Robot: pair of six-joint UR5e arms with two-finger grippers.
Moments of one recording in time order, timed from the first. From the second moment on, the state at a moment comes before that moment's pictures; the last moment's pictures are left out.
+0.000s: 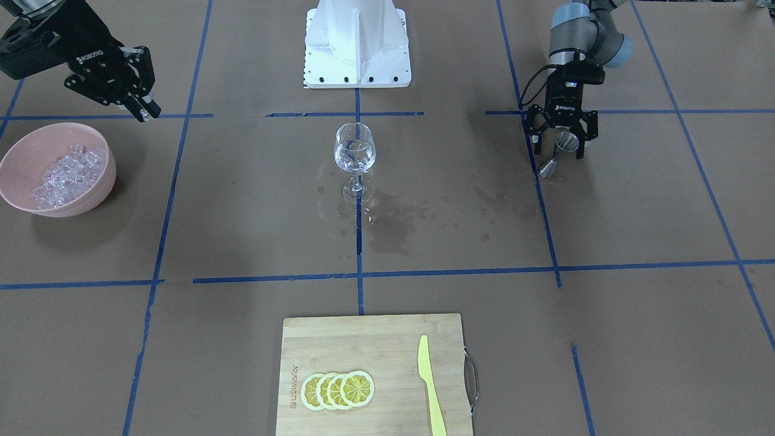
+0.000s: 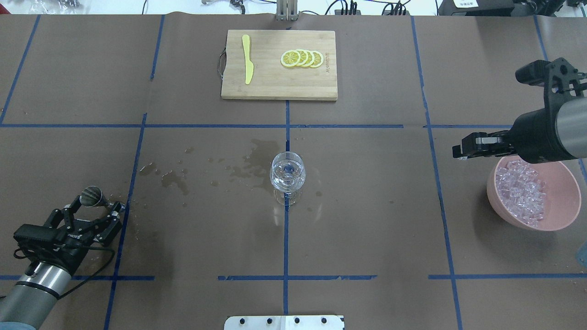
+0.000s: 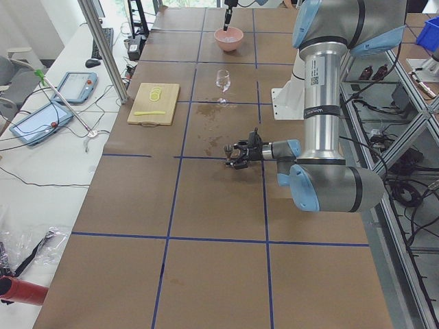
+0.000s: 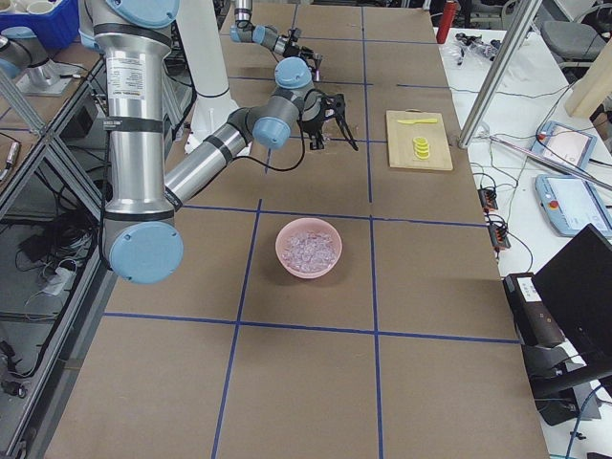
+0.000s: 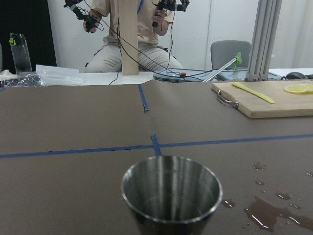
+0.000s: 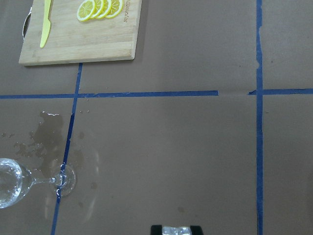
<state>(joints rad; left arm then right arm) -0.02 -1.36 -1.70 -2.79 -0.44 -1.18 0.86 -1.58 2.28 -1.25 2.10 1.08</state>
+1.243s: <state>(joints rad) -0.01 -1.18 -1.96 -2.61 -0.92 -1.25 0.84 -1.56 2.29 -1.25 2.10 1.08</state>
